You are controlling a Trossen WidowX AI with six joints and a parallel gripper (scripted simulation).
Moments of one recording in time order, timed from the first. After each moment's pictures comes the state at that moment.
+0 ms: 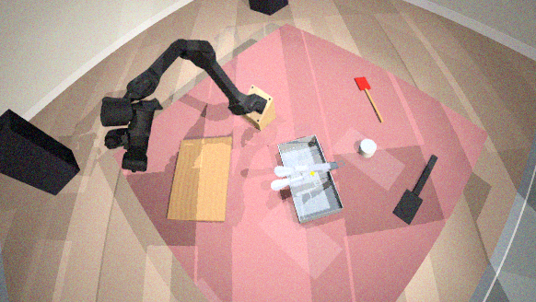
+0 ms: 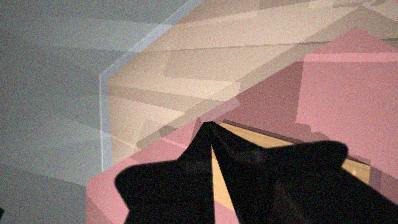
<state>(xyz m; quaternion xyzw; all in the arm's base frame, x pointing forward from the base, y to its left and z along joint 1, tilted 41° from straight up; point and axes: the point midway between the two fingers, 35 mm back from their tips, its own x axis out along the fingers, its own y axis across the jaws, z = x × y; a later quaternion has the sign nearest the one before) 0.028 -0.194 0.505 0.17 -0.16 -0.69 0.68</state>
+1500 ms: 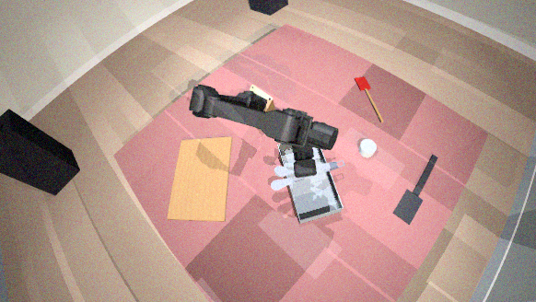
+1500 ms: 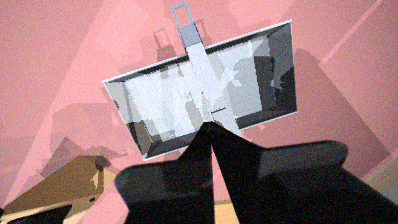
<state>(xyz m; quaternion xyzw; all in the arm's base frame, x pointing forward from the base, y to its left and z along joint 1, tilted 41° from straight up) 0.319 -0.032 0.124 -0.47 0.68 0.04 0.56</state>
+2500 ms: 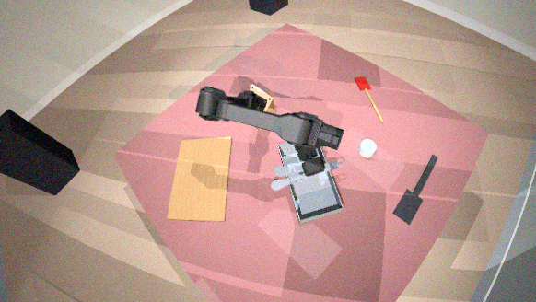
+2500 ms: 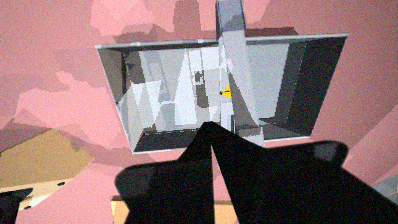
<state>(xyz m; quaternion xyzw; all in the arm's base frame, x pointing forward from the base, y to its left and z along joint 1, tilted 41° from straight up) 0.309 -0.042 0.089 -0.53 0.71 0.10 0.46</state>
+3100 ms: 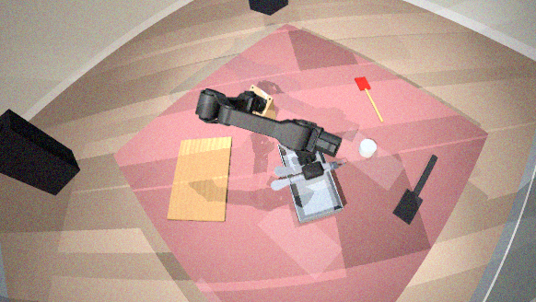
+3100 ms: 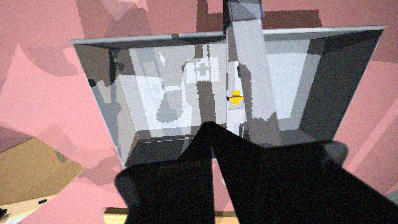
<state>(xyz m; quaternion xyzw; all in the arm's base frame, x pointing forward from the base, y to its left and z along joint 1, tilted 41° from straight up) 0.307 -0.062 0.068 -0.52 0.71 0.10 0.46</state>
